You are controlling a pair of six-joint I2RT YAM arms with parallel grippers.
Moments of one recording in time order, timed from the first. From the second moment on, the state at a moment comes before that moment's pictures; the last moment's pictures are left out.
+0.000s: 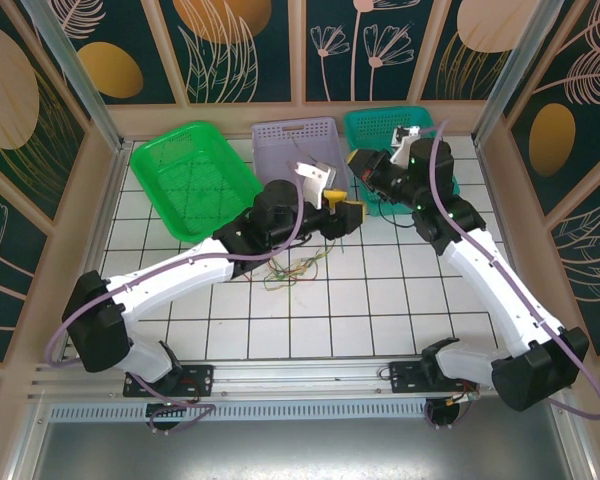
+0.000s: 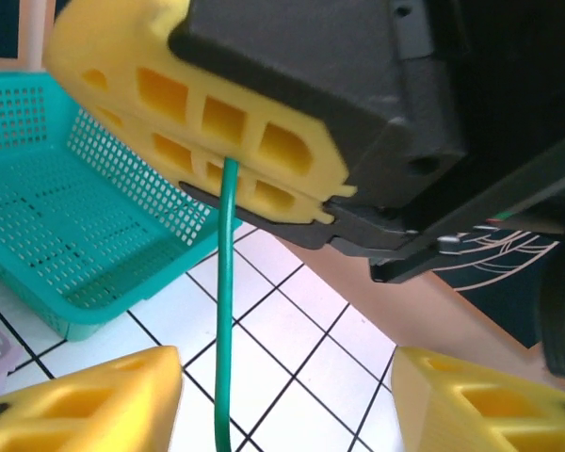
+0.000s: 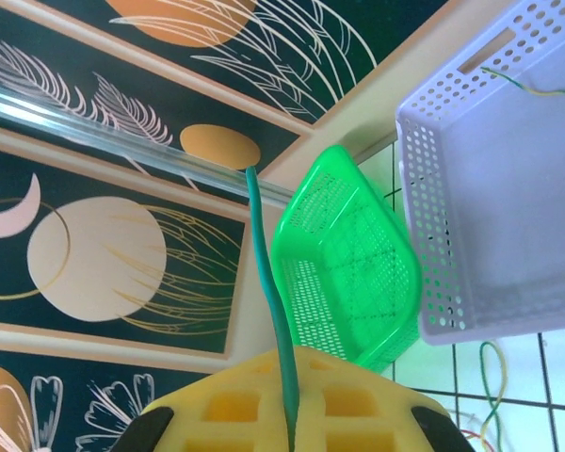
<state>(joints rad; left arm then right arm) -0.93 1.52 1.23 0.11 0.14 -0.47 0.43 1.19 1.21 -0.25 -0.31 1.03</state>
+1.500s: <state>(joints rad) -0.11 1.88 1.56 -0.44 -0.05 -0.62 0.51 1.12 1.17 -0.43 -0.20 0.88</state>
